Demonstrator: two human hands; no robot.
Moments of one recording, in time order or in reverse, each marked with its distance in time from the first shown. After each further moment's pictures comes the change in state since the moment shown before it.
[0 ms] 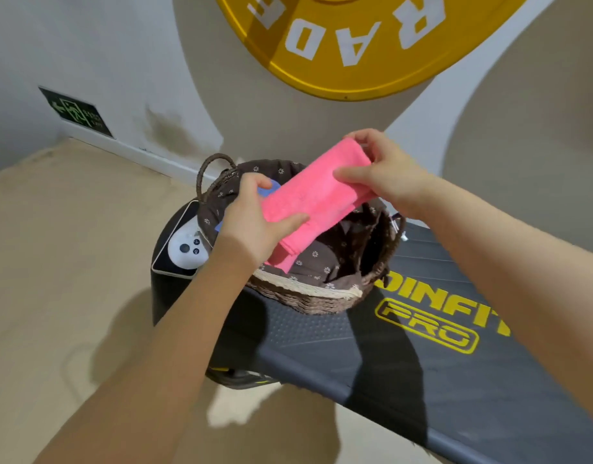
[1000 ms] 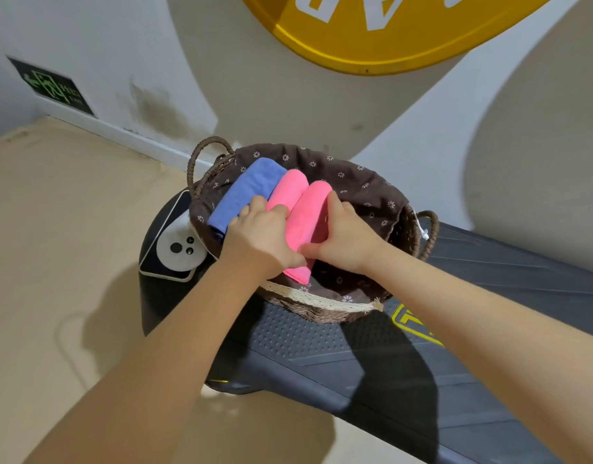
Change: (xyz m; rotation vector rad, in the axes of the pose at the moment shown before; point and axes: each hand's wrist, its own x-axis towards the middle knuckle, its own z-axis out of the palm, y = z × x) left_hand 0.037 -0.046 0.027 0.684 -0.328 -0.036; right_hand 0.011 0.072 0.081 -0.558 -0.124 0.120
